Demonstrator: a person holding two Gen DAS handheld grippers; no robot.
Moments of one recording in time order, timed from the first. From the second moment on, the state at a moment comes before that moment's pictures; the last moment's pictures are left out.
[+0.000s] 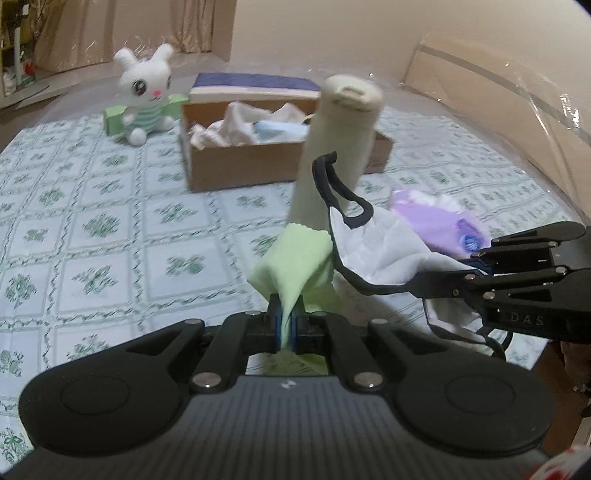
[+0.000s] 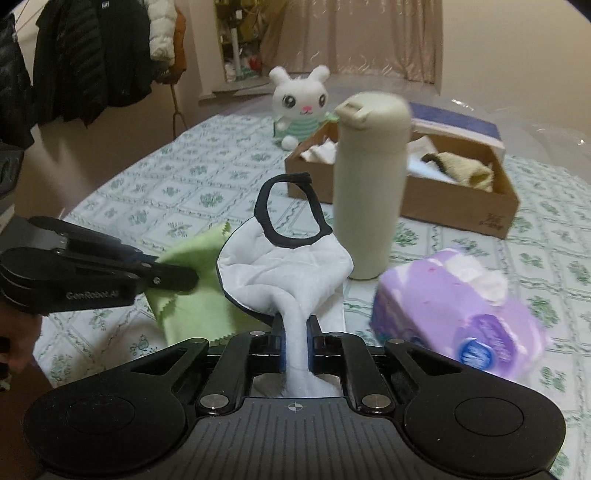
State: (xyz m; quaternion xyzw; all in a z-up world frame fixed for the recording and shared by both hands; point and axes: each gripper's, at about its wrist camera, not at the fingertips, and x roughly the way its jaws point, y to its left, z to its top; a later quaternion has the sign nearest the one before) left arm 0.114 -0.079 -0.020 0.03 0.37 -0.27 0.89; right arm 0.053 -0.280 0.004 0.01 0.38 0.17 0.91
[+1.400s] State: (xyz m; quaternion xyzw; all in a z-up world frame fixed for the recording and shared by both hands) left arm 0.198 -0.279 0.073 0.05 0.33 -0.32 0.89; right arm 0.097 -0.457 0.079 0.03 0.34 0.10 0.93
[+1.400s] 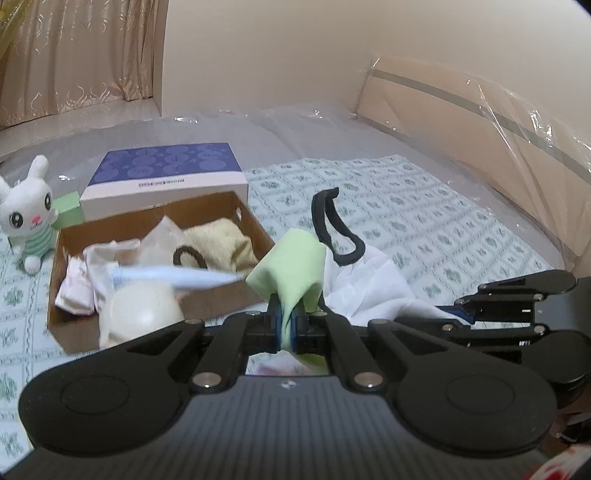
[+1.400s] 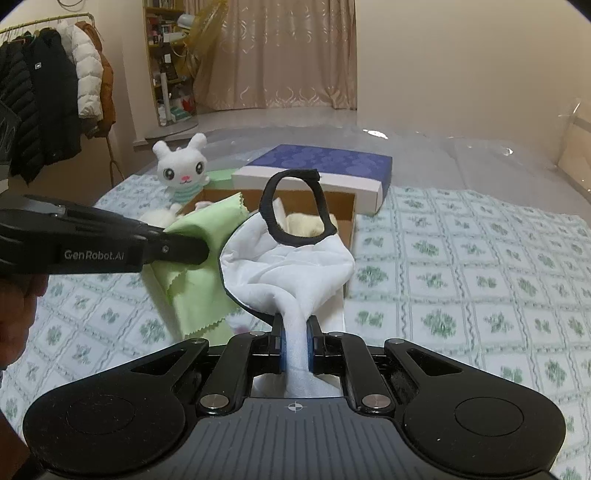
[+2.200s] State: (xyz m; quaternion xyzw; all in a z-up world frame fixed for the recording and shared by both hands) left arm 0.310 -0.276 0.103 0.08 0.34 -0.31 0.88; right arm 0.203 -0.460 0.094 0.02 0.34 0.12 0.93
